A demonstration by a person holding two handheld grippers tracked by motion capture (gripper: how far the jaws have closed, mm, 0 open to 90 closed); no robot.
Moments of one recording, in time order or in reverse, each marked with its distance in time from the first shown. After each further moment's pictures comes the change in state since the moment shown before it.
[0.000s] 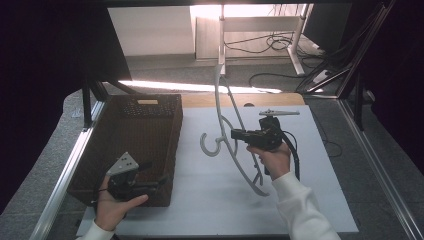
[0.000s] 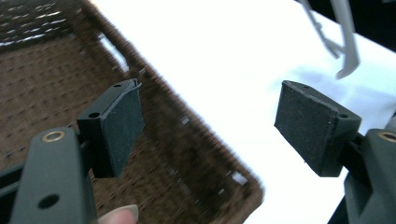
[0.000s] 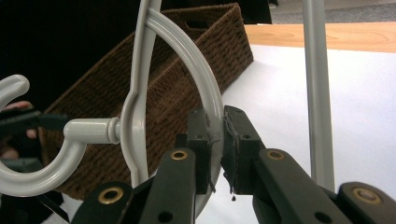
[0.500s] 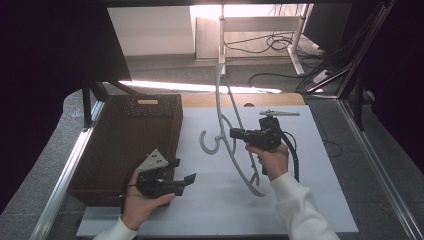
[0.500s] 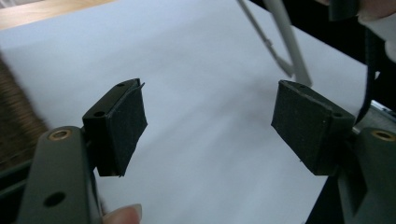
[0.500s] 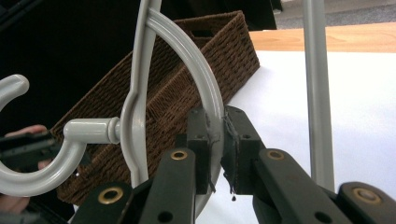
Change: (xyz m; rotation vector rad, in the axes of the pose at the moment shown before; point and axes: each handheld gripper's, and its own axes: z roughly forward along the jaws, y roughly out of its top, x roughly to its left) left arm -0.047 0.029 0.045 0.004 -0.101 0.014; right arm -0.001 -0.001 0.002 -0.031 0.019 0.029
